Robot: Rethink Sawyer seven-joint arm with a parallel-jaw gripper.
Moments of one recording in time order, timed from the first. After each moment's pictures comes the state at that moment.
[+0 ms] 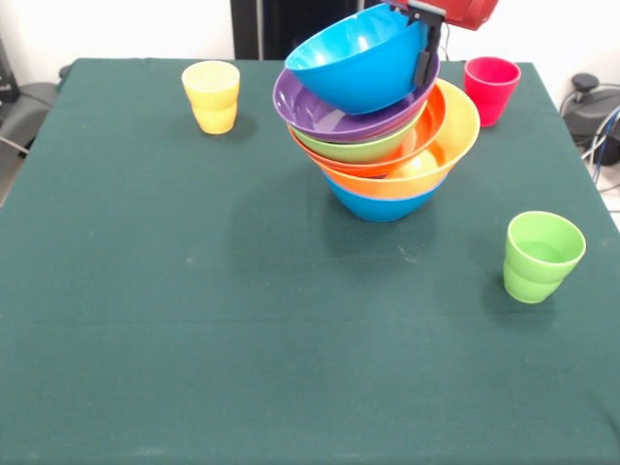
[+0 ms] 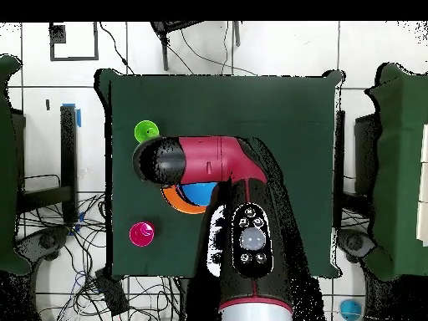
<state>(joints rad) -0.14 -0.76 0.06 1.58 -0.16 0.74 2.33</state>
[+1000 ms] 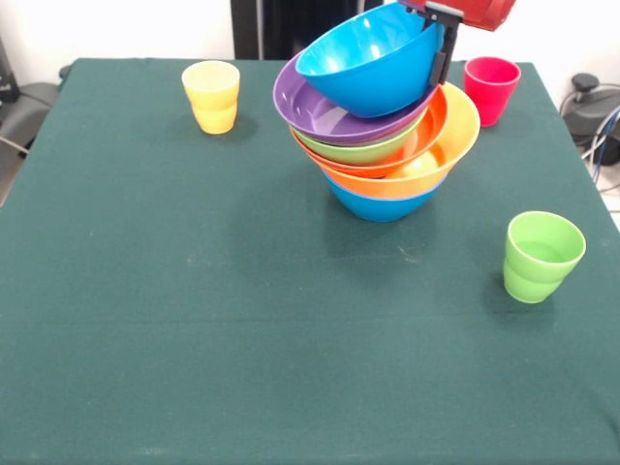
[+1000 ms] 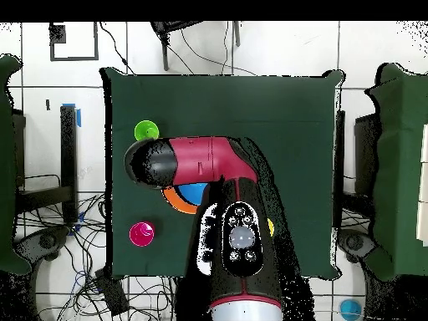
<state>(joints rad) -0.11 -0.76 0.06 1.58 -0.16 0.74 2.33</state>
